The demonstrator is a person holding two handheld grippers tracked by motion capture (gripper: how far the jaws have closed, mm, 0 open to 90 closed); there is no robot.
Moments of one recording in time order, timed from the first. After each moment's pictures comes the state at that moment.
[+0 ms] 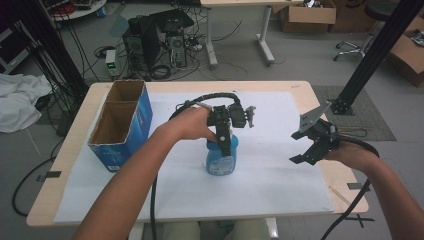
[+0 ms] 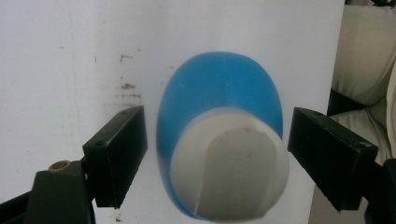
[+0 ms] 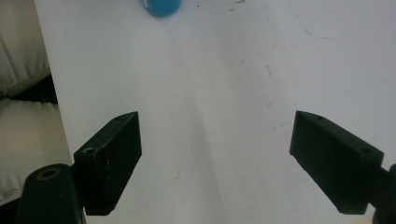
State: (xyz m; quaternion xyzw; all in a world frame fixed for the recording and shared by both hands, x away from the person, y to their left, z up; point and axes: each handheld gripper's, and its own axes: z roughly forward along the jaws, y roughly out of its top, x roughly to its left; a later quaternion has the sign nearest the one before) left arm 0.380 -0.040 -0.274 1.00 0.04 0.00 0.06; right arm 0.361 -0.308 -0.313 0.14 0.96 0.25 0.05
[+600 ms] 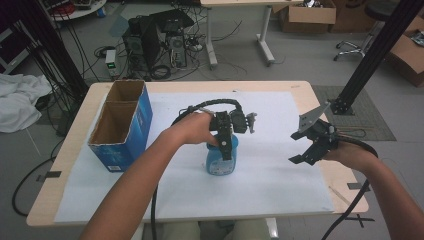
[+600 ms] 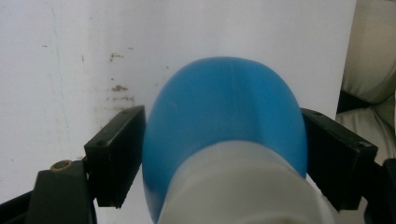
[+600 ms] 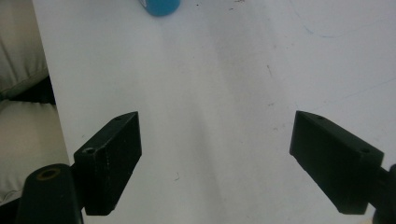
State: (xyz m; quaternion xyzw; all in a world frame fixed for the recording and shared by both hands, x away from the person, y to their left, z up) left arm 0.382 -0.046 -0.293 1.00 0.04 0.00 0.05; right arm 0.362 -0.308 -0.316 0.14 0.96 0.25 0.05
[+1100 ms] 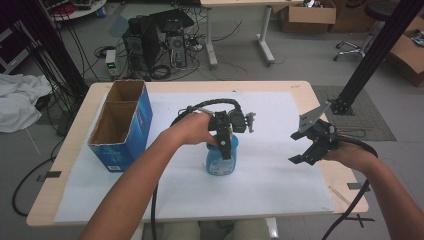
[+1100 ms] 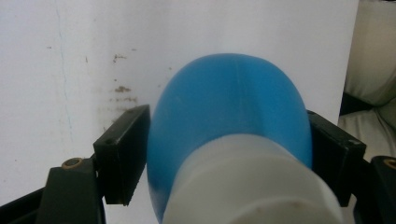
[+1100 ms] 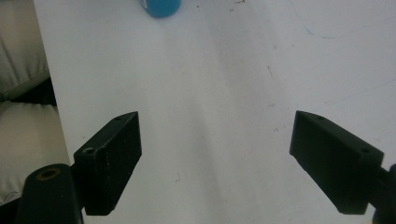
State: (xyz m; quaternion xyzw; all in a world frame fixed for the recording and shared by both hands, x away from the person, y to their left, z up) left arm 0.382 -0.043 -0.292 1.00 0.04 0.00 0.06; right arm 0.362 -0.308 -0.316 0.14 0.96 0.25 0.05
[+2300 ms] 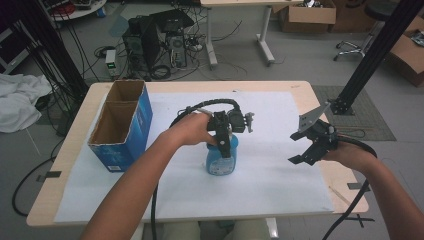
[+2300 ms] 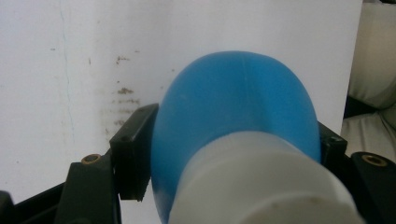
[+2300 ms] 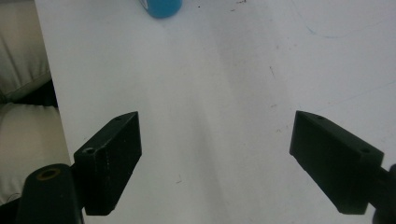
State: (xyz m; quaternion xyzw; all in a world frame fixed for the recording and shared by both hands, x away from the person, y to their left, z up) left arm 0.382 -0.040 -0.294 1.00 0.04 0.00 0.06; right arm 0.363 -0.308 -0.318 0.14 0.96 0.25 0.04
